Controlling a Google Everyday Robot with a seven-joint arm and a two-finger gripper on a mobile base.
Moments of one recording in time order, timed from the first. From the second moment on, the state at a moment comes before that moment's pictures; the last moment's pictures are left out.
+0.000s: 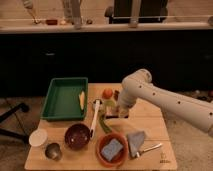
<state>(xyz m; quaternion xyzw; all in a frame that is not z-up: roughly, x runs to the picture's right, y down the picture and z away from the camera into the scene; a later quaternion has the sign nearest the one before) 0.085 0.111 0.780 -0.28 -0.11 0.00 0.95</state>
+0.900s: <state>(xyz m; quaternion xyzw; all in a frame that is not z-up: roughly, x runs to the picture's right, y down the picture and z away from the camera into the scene) 0.093 0.090 0.783 -0.23 -0.15 -0.26 0.93</state>
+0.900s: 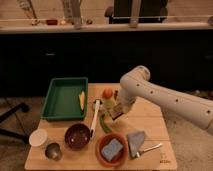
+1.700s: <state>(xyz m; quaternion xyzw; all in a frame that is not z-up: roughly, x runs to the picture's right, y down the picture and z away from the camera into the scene) 0.032 0.080 0.788 -0.23 -0.21 -0.44 0.85</state>
